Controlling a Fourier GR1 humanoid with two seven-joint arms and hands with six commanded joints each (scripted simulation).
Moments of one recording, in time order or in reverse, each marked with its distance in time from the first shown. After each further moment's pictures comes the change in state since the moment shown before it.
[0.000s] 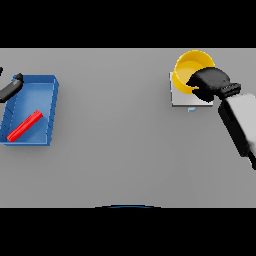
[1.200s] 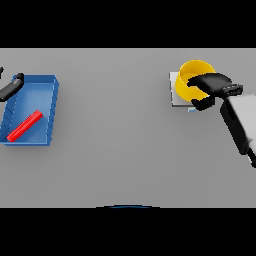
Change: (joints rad) left arm -0.016 -0.019 0.004 0.044 0.002 -0.020 -0.013; right arm -0.028 0.008 0.001 0.114 -0.019 0.089 -0.010
